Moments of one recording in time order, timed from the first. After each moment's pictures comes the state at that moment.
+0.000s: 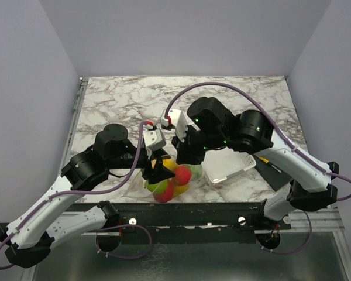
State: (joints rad) left arm -0.83 0.82 1.11 -0.64 0.56 0.00; right arm 1.16 1.54 2.01 -1.22 -0.19 -0.05
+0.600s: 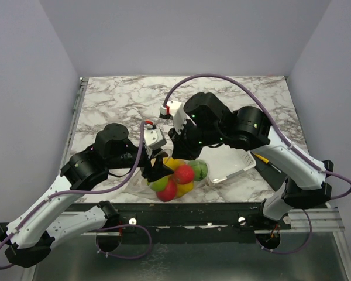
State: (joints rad) left arm -0.83 0.83 1.14 -0.70 0.48 0.03; right arm 1.16 1.60 2.11 -1.23 -0.12 0.10
